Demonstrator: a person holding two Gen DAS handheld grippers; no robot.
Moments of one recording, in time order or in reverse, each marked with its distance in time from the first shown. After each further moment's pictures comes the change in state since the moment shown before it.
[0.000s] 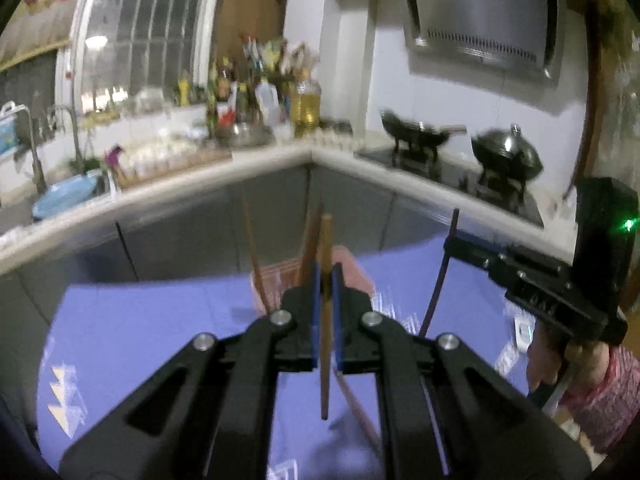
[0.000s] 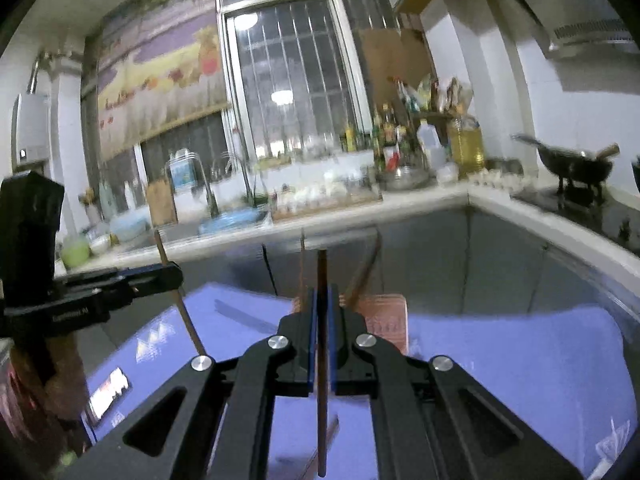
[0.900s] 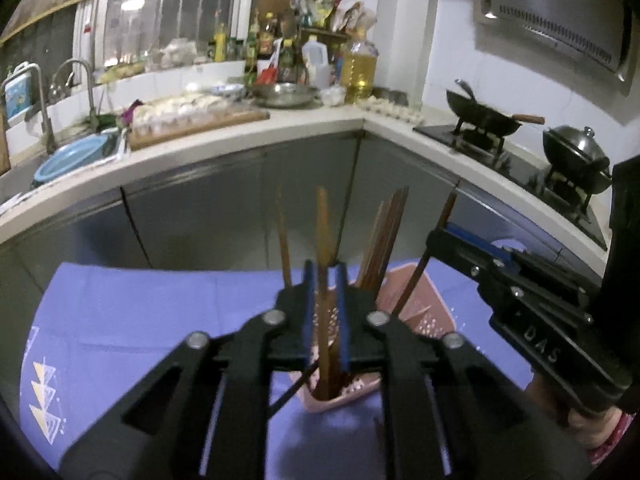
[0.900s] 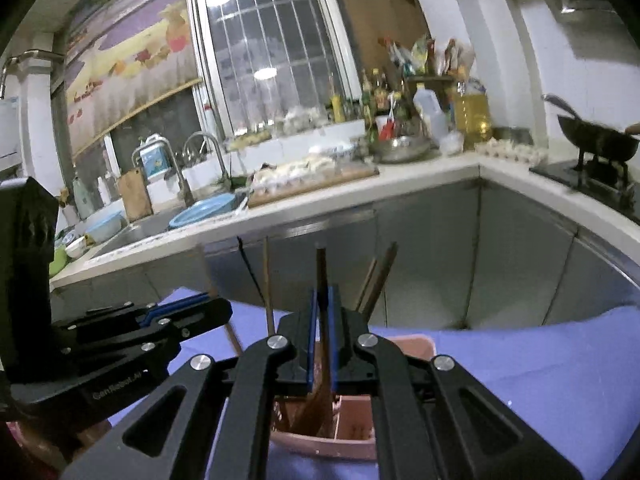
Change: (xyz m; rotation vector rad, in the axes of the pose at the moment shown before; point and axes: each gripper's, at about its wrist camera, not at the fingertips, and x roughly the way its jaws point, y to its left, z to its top) left arm 0.135 0.044 0.002 -0.108 0.148 0.138; right arm 0.141 -0.020 -0.001 0.049 0.136 -0.042
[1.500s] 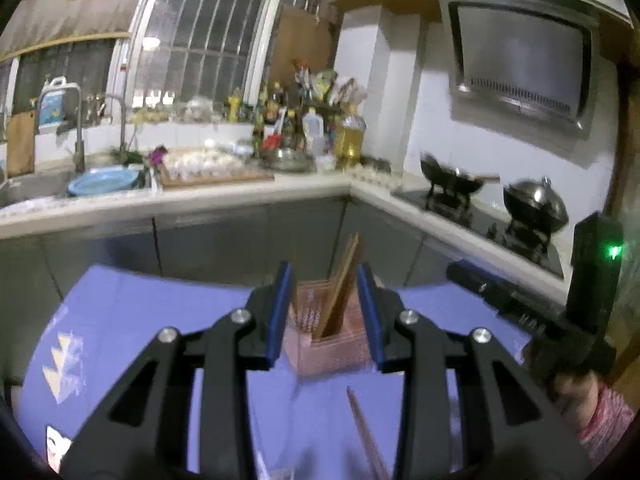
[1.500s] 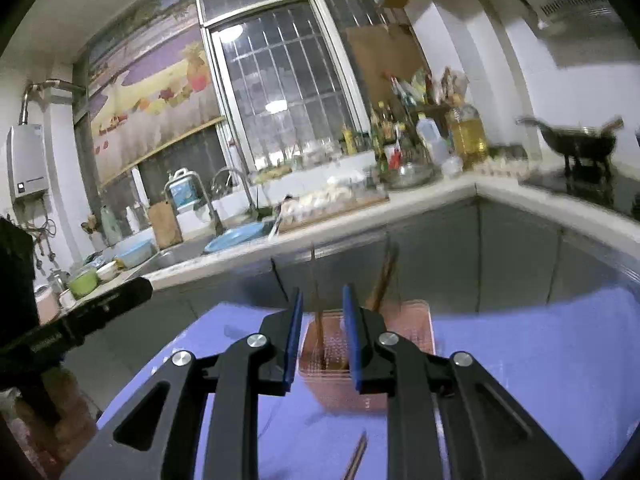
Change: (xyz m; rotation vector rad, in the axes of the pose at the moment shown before) left arm -0.159 0.003 -0.071 -0.041 -0.239 -0.047; right arm -0.125 0.015 -0.046 0.063 -0.110 0.077
